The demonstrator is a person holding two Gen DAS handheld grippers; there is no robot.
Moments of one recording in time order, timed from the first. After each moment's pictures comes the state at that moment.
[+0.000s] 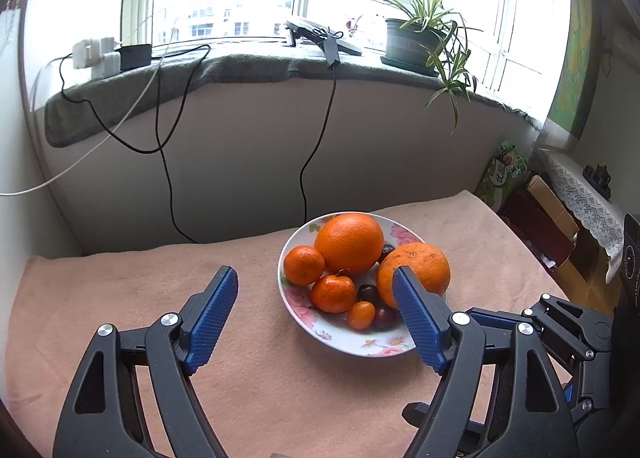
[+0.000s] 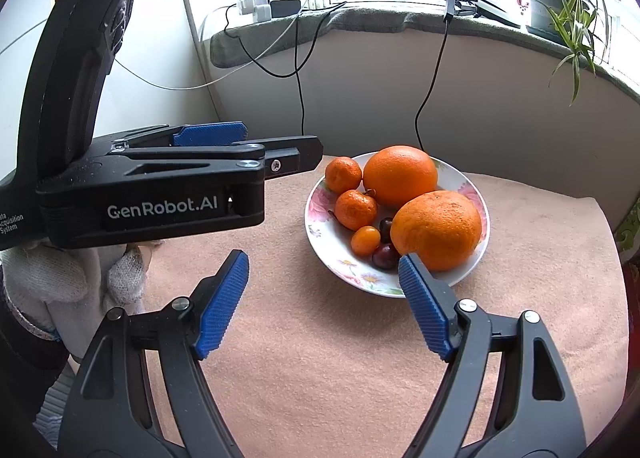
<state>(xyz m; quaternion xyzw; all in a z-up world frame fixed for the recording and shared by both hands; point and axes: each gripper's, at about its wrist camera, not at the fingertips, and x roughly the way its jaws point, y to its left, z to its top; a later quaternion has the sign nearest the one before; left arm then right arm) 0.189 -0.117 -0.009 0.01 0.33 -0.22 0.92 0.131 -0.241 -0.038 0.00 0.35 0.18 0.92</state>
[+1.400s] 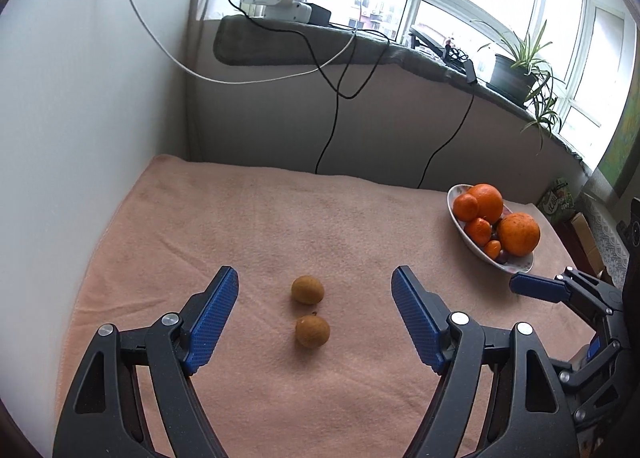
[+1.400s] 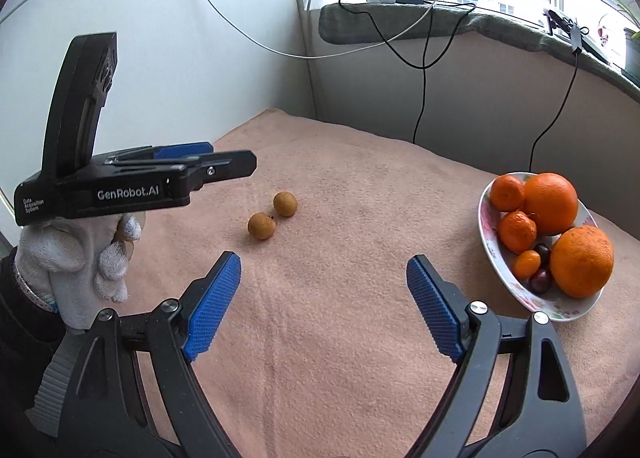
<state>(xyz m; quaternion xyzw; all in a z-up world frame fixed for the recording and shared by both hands) 0.143 0.075 -0.047 -0.07 0.36 -0.11 0.92 0.124 -0.112 -0.048 -0.04 0.36 0.29 0.89</state>
